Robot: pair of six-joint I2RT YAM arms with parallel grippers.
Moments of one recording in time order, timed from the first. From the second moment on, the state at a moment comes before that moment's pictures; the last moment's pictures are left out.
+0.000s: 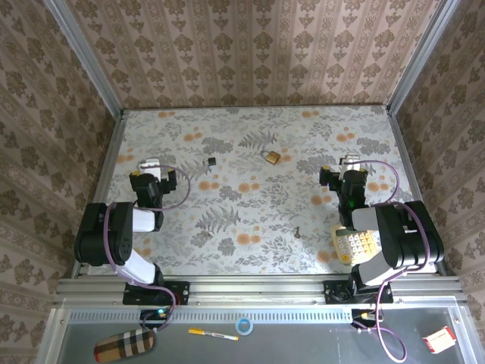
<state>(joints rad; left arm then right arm) -0.05 1.56 0.37 0.88 -0.19 0.08 0.04 1.53 0.38 0.80 0.22 0.06</state>
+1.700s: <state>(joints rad) -0.64 0.99 0.68 -0.05 -0.03 -0.27 0.48 0.80 0.58 -0.68 0.04 0.80</state>
